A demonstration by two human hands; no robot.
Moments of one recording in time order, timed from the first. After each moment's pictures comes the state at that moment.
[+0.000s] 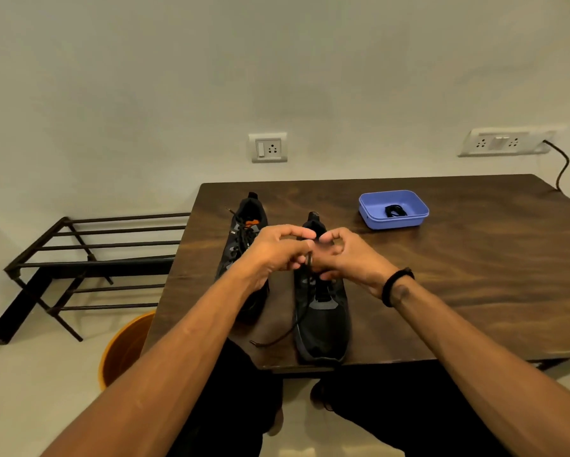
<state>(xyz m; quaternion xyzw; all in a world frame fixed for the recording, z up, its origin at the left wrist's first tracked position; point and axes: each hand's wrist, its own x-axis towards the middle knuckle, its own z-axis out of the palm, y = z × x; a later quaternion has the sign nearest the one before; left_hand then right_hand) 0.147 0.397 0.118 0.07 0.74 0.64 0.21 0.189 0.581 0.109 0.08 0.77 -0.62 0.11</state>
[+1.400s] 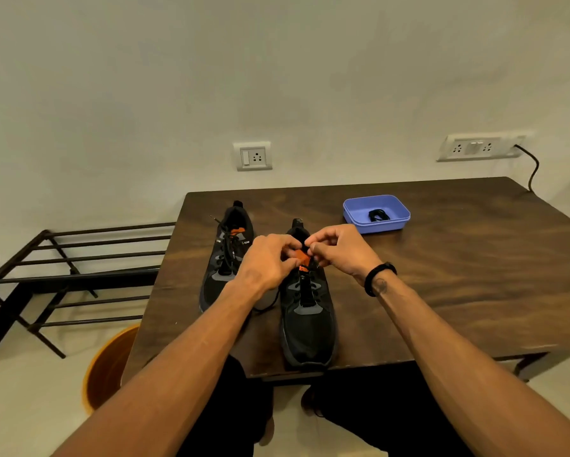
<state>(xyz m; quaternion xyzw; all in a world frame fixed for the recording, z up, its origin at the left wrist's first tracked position) 0.139 0.412 0.102 0.24 0.90 0.35 0.02 0.169 0.601 0.110 0.05 0.84 -0.54 0.00</state>
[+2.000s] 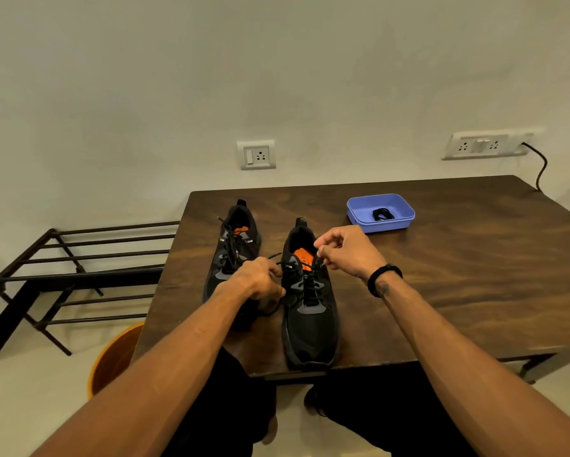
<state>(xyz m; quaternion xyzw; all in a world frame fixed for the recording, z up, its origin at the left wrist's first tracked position) 0.126 0.393 0.079 0.08 0.93 0.24 0.26 0.169 0.605 0.106 0.09 0.87 -0.49 0.00</state>
